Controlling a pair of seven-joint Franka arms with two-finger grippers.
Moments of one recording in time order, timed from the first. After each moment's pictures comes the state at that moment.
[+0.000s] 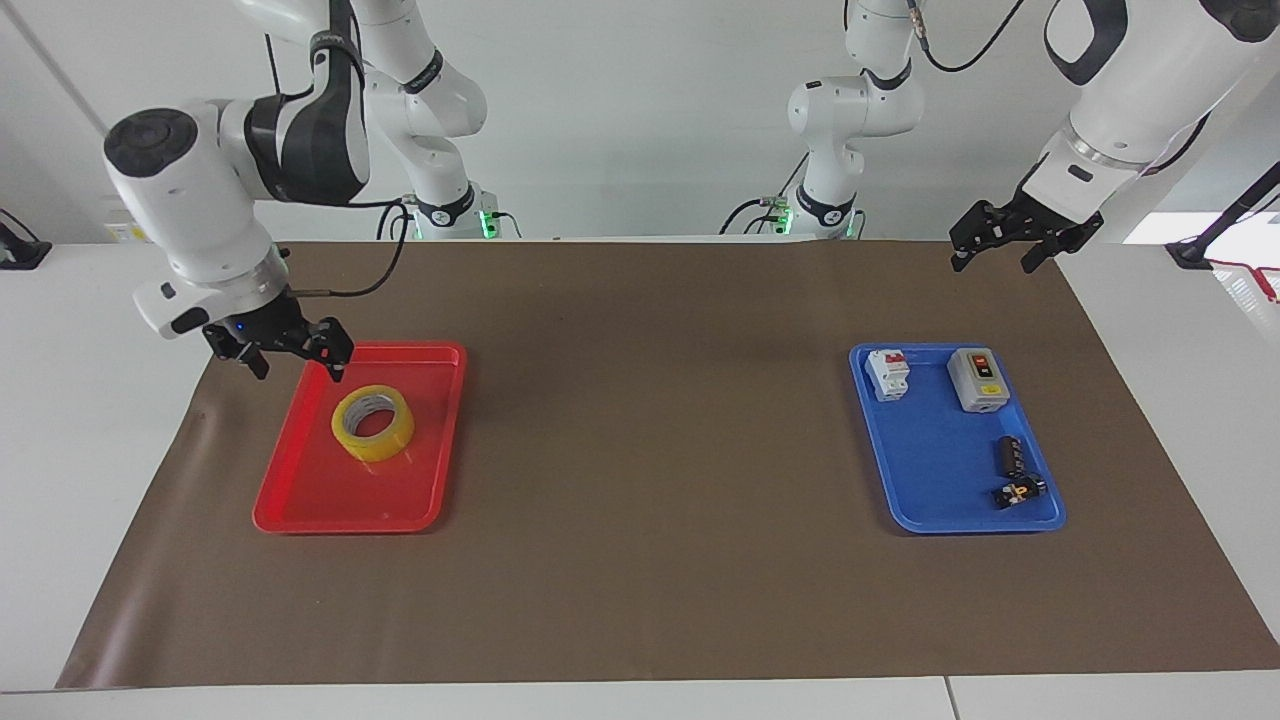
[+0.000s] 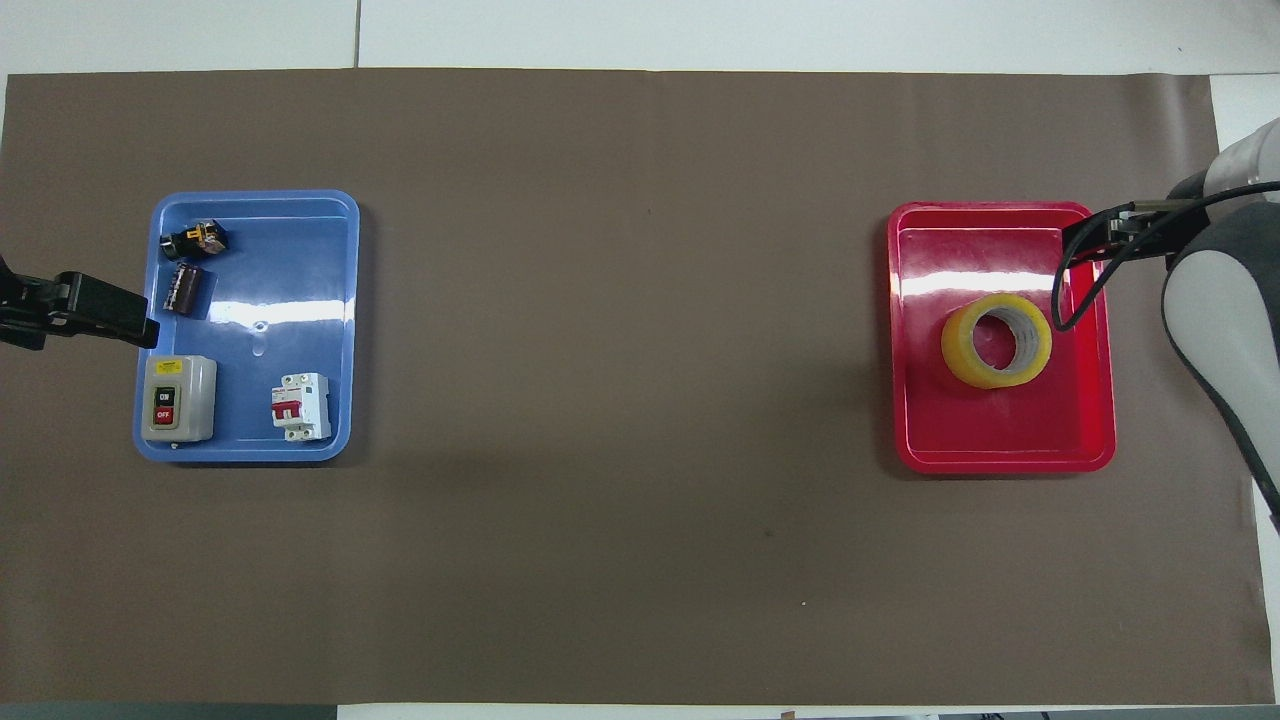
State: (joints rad) left arm -0.03 -0.01 -0.02 -1.58 -0.04 1.46 0.04; right arm -0.10 0.07 0.08 -1.69 -0.07 1.78 0.09
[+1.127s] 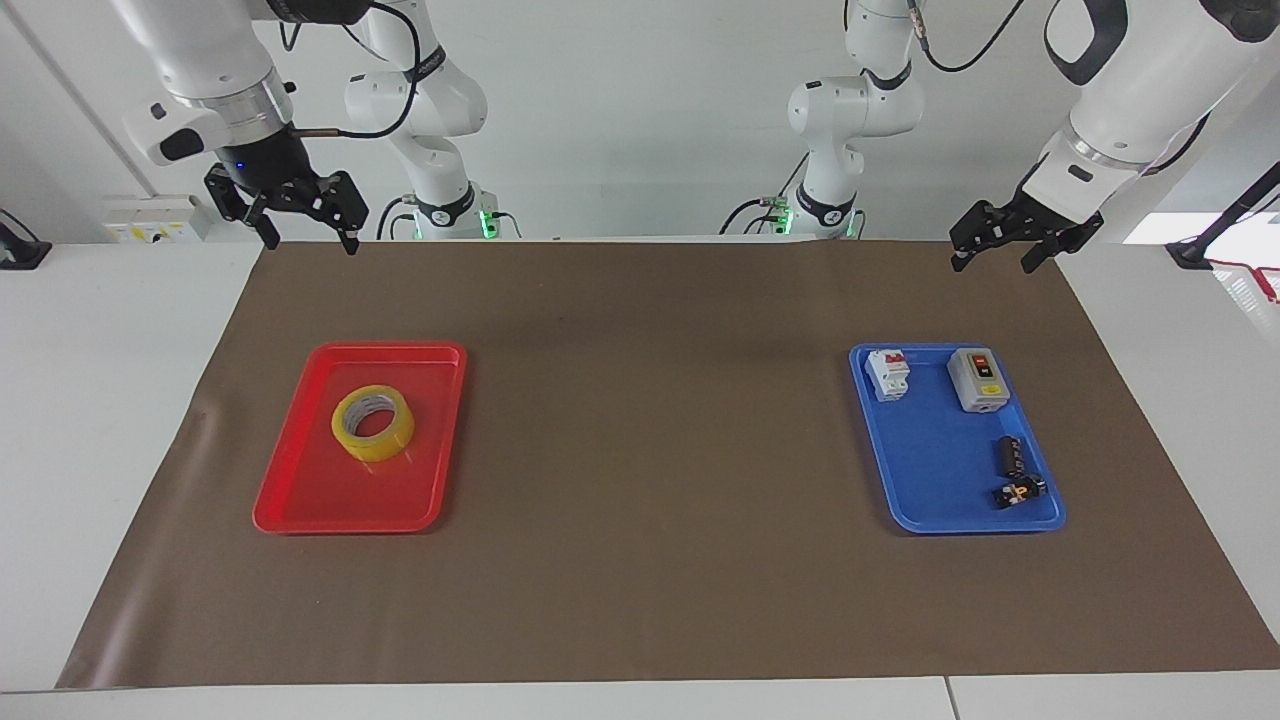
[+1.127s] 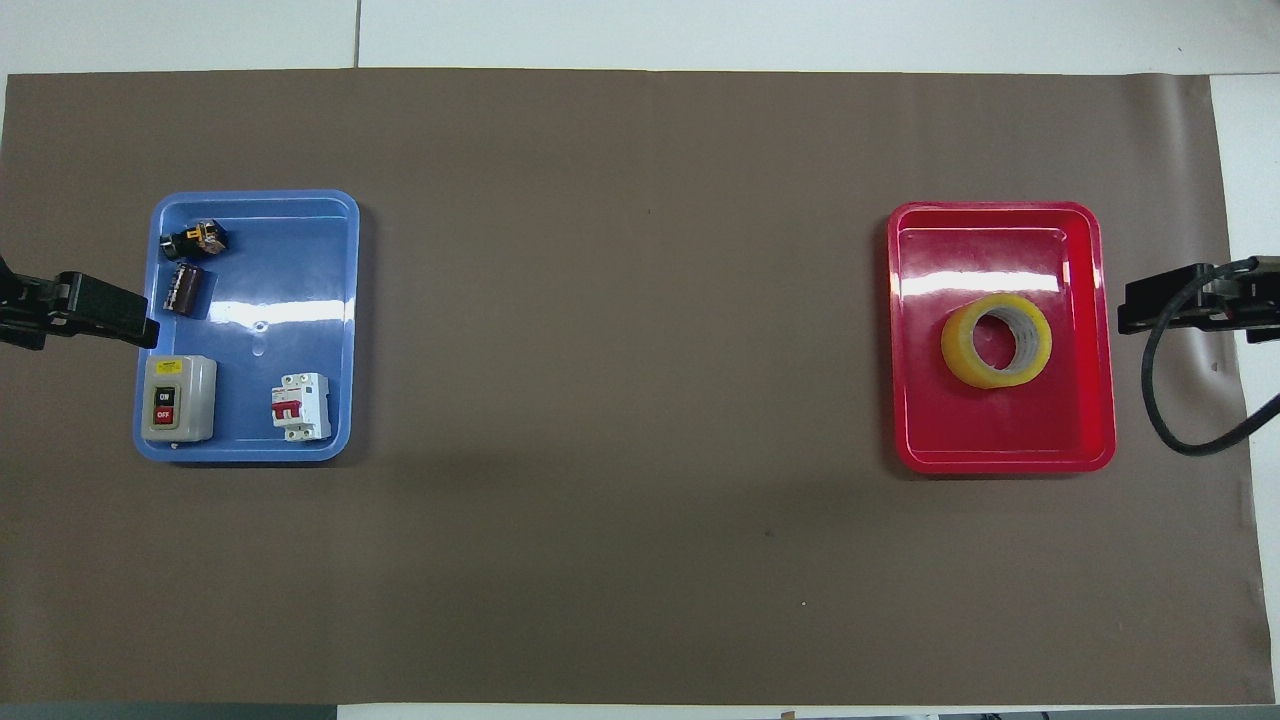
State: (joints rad) left arm -0.03 -0.01 -0.02 -1.58 -0.04 1.46 0.04; right arm -0.07 -0.09 0.09 -1.62 -0.02 1.52 0.12
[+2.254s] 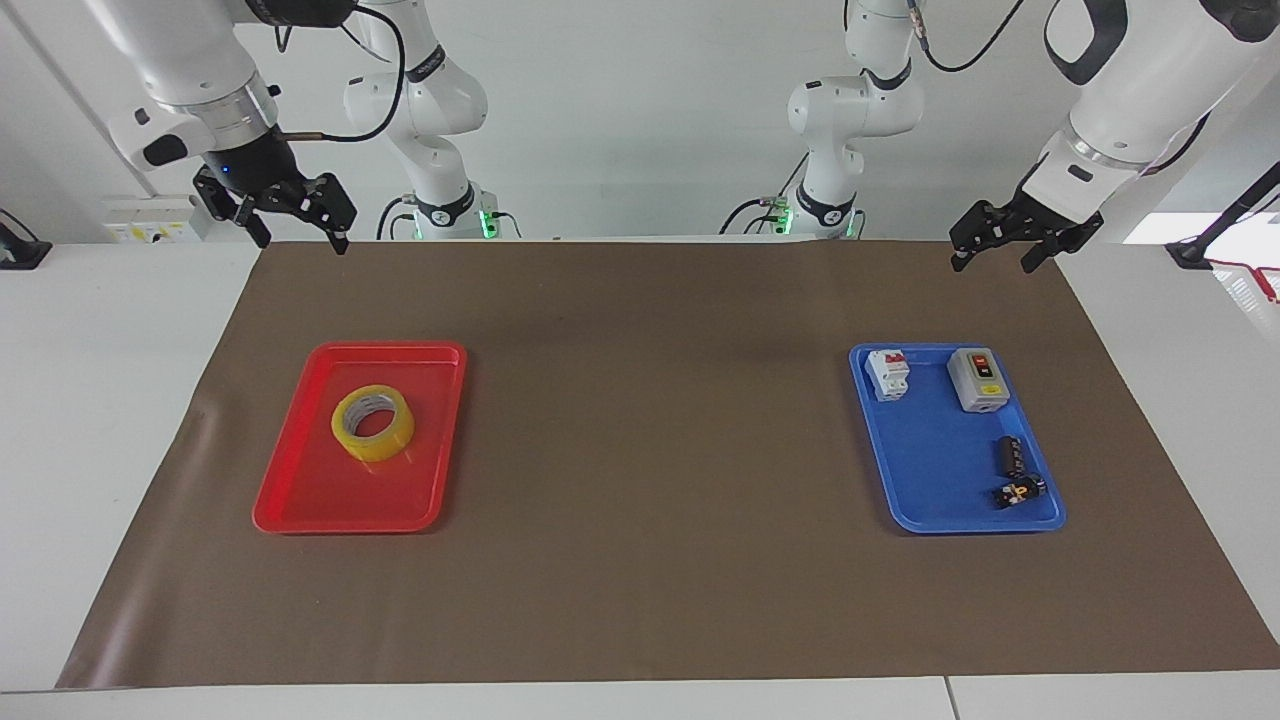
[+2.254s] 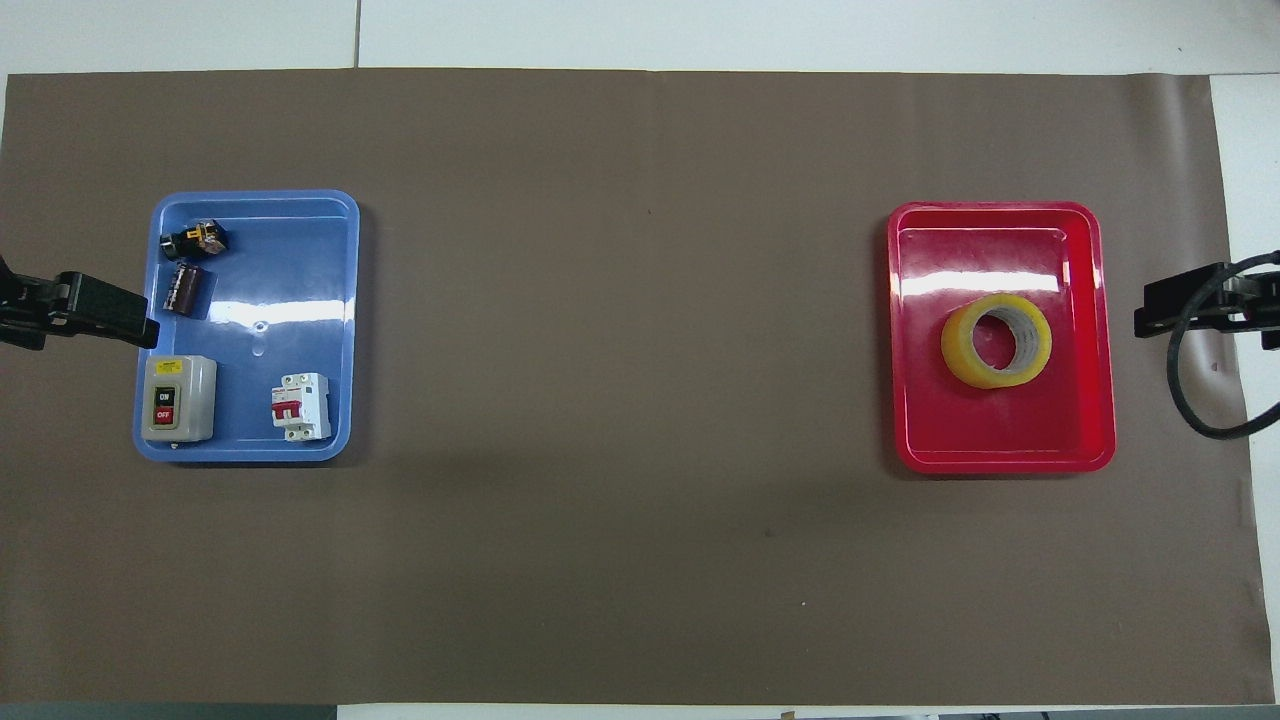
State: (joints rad) left arm -0.03 -0.01 -0.02 -1.58 -0.04 1.46 0.04; right arm 0.03 -0.07 -0.04 -1.60 -0.02 1.48 0.12
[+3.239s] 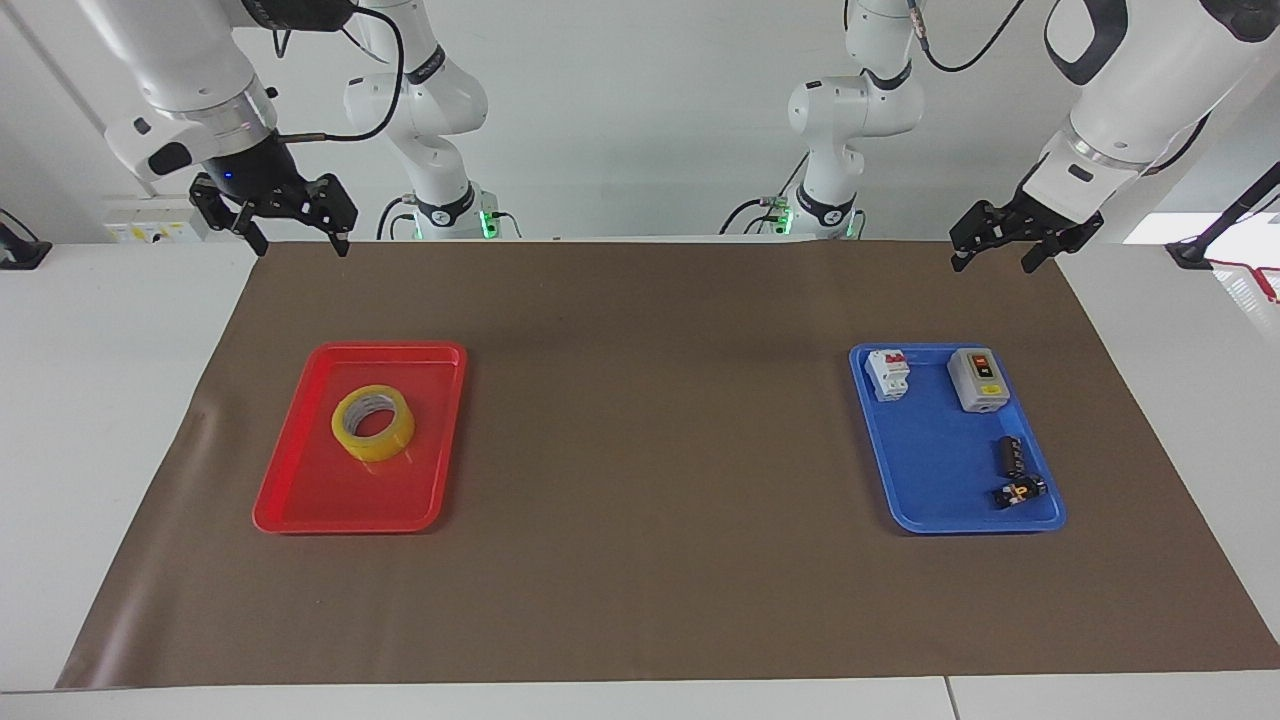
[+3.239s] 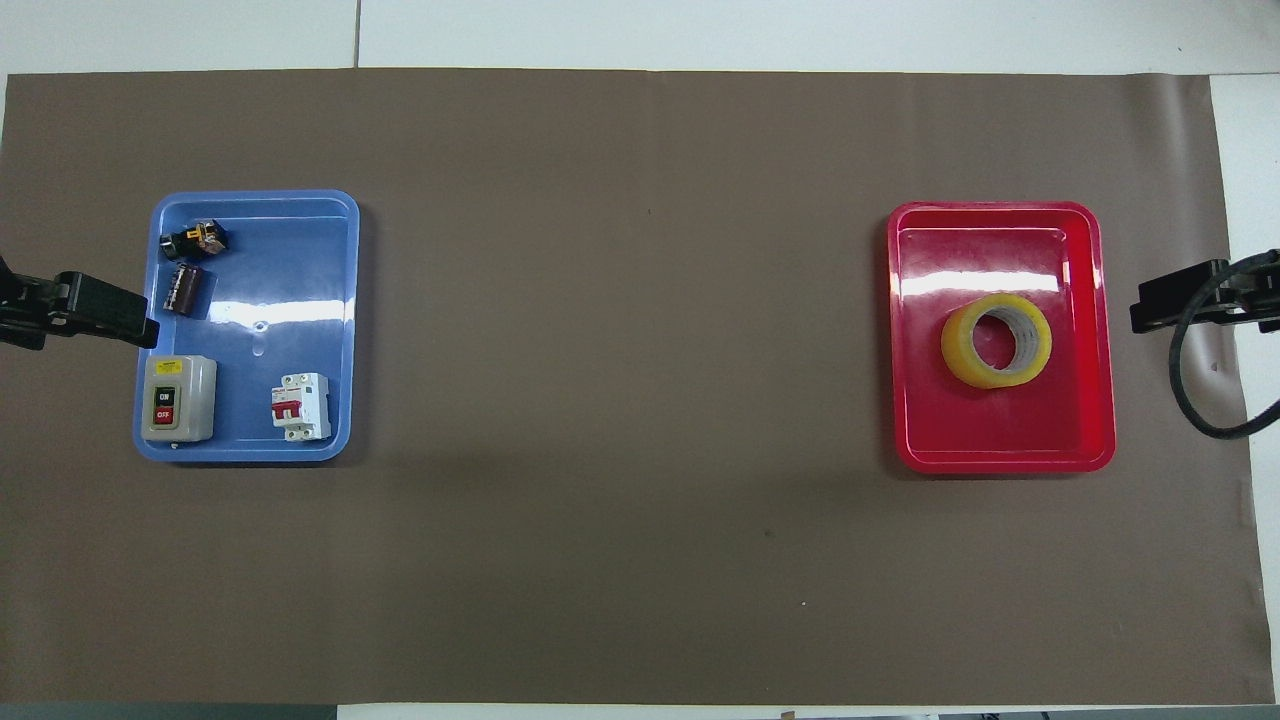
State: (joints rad) left arm -0.03 -0.01 -0.02 -1.58 -0.04 1.46 0.04; right arm 0.04 -0.05 -0.04 -1.57 -0.02 1.48 0.03
